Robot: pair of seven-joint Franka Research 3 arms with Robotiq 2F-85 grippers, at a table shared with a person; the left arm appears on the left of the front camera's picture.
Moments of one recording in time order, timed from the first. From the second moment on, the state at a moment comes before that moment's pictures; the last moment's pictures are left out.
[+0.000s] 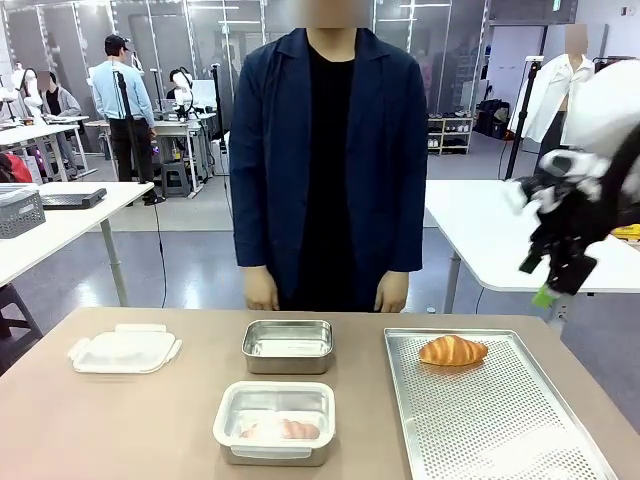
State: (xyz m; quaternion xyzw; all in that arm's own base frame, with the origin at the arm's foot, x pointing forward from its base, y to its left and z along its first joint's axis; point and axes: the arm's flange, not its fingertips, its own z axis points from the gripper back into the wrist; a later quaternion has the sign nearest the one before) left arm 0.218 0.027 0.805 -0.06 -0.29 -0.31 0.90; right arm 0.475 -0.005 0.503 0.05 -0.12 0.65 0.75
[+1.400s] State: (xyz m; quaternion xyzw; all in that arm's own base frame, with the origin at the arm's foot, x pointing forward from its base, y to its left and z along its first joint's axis) left arm 0.218 0.027 0.805 -0.06 -0.29 -0.31 0.90; right arm 0.563 0.064 0.360 -0.04 -0.15 0.66 0.74
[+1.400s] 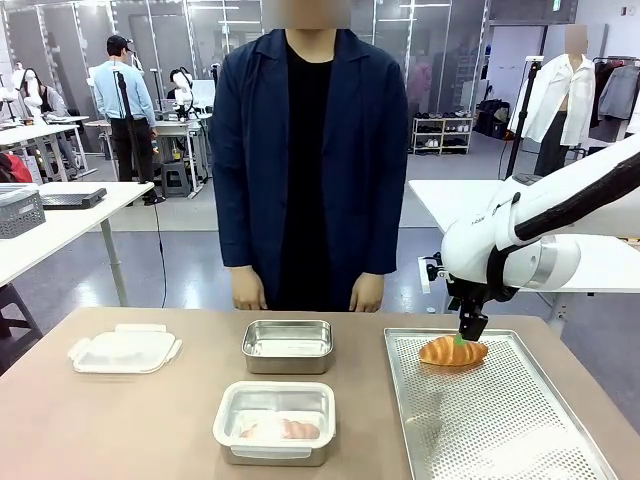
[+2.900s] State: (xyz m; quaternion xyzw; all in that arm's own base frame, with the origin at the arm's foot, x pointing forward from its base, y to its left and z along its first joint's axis) left arm 0.218 0.027 0.805 -0.06 -0.29 -0.31 0.90; right arm 0.586 0.062 0.302 -0.02 -0.11 0.67 0.73
